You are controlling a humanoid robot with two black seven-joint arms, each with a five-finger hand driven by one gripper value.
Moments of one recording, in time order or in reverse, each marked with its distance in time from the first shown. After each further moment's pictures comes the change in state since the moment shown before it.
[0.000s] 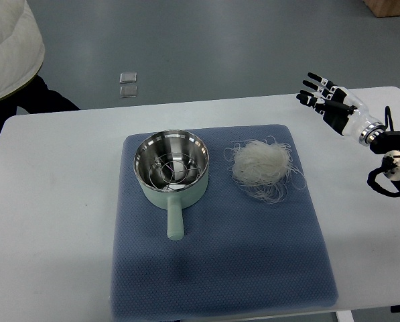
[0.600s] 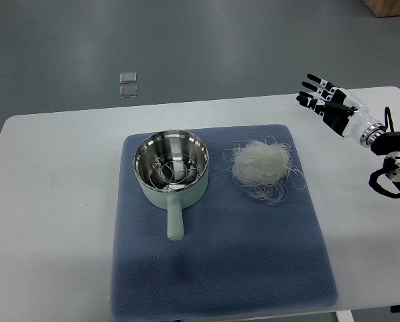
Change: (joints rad) left arm 0.000 0.000 -0.002 0.000 -0.011 0.001 0.000; right arm -0.005 -0.005 -0.002 0.000 0.000 0.023 -0.001
